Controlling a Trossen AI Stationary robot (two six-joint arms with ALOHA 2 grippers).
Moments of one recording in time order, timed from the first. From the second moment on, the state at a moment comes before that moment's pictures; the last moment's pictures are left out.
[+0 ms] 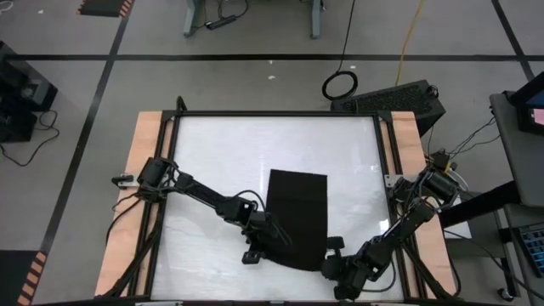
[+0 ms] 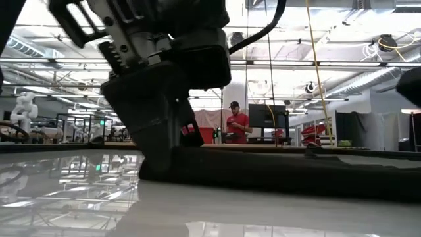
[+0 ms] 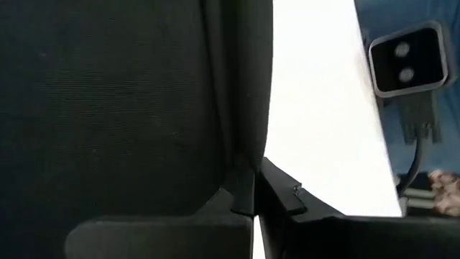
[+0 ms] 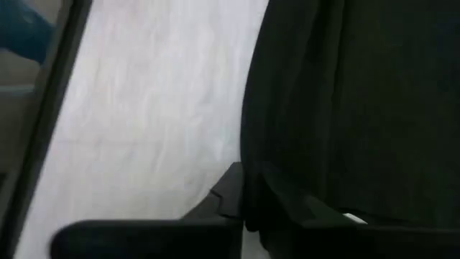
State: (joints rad) left arm -0.29 2.03 1.17 -0.13 0.53 -0.31; right arm 0.88 1.87 0.96 -0.28 0.34 0.74
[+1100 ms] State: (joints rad) left arm -0.37 2.02 1.17 -0.18 0.41 -0.25; right arm 0.63 1.66 0.51 0.54 -0.15 1.34
